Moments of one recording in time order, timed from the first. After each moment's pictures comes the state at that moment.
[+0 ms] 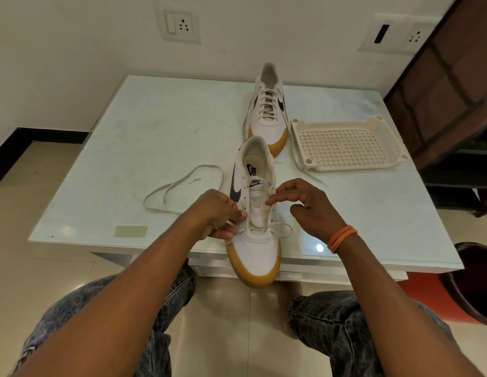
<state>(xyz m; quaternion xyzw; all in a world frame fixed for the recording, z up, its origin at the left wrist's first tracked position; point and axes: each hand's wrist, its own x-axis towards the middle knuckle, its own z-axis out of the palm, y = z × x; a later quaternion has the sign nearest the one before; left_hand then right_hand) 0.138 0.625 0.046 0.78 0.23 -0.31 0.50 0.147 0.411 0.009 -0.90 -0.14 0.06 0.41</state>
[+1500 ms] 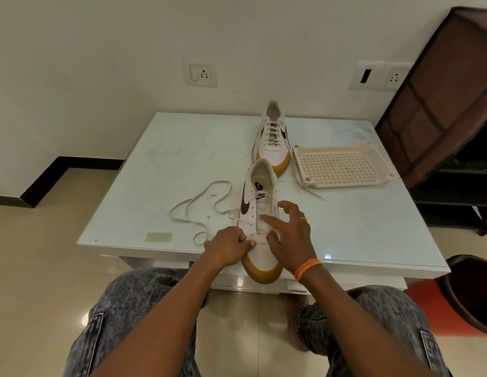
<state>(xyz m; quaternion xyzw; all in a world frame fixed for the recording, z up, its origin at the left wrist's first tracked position) 0.074 0.622 0.026 0.92 0.06 -0.22 0.32 0.084 0.458 0.001 -0.95 -0.12 -0.08 0.28</state>
